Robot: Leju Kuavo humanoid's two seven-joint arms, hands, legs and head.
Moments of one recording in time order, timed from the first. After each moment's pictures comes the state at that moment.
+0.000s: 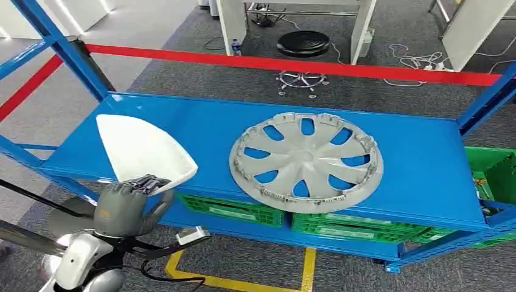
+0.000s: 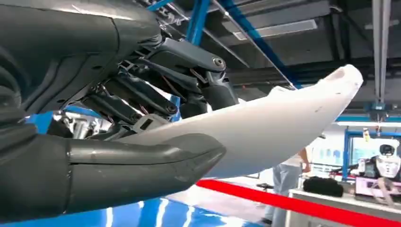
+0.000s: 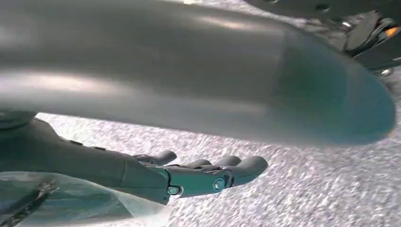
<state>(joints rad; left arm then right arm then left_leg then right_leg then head) 0.07 0.11 -0.38 -1.79 -1.26 0.36 0.01 0.05 -0.11 0.24 0.00 0.02 0.12 -0.41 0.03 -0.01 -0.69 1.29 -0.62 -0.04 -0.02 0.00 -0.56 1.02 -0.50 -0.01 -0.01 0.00</state>
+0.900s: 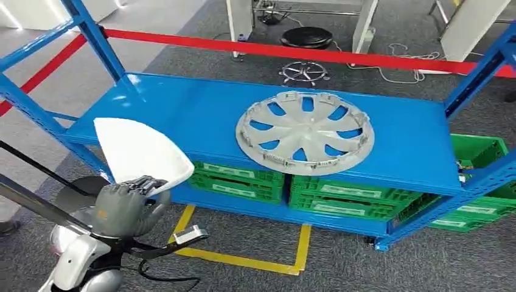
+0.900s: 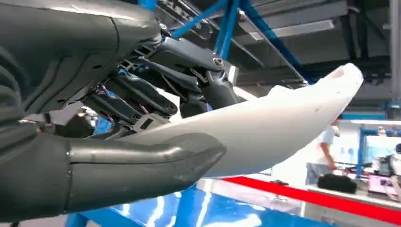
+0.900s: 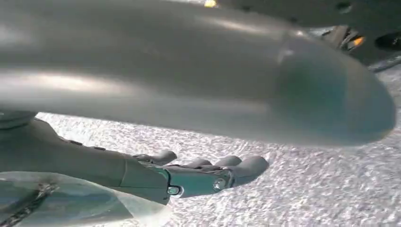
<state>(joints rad) 0.10 0.11 -0.35 -1.81 -1.24 0.36 0.01 0.04 -0.11 0.25 0.00 0.02 0.12 -0.40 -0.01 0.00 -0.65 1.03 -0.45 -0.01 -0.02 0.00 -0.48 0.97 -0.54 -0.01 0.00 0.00</state>
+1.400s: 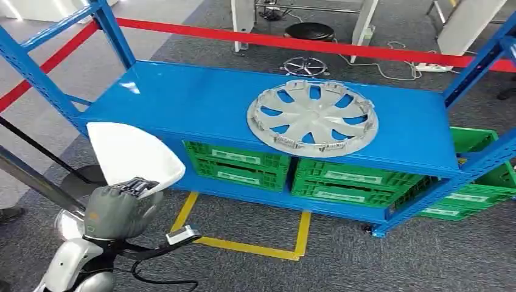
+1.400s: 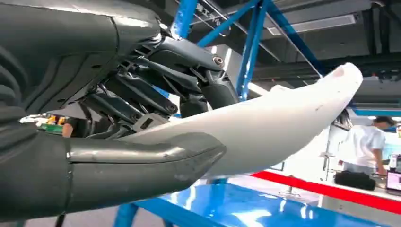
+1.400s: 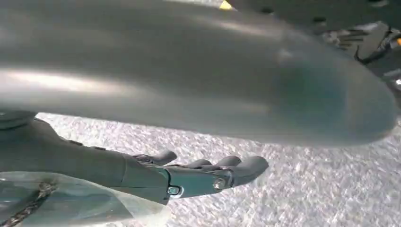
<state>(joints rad) 0.11 0.11 -0.34 -1.81 -1.24 0.36 0.01 0.04 -0.11 0.25 0.01 0.02 0.12 -0.40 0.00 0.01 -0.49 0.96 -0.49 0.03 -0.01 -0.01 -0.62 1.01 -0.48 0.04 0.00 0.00</state>
